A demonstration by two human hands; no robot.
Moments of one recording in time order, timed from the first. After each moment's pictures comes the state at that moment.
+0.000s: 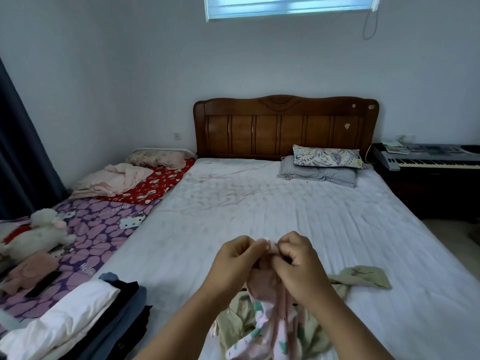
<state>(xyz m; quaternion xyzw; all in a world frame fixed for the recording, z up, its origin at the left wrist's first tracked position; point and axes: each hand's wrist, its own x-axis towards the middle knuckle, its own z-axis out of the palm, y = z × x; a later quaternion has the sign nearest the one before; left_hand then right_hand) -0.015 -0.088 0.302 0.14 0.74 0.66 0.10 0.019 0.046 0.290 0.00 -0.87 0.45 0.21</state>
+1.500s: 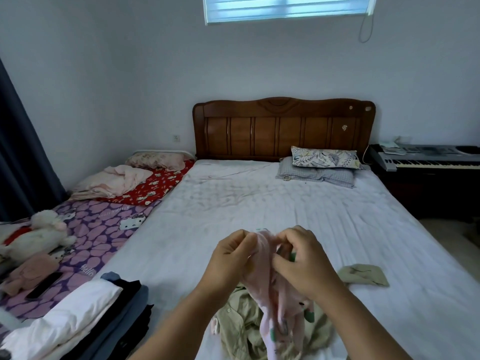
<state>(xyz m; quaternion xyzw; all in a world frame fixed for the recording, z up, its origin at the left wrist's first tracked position) -0.007 -0.100 0.304 0.19 0.69 0.70 0.05 0.029 0.054 0.299 0.03 -0.90 0.38 0.21</state>
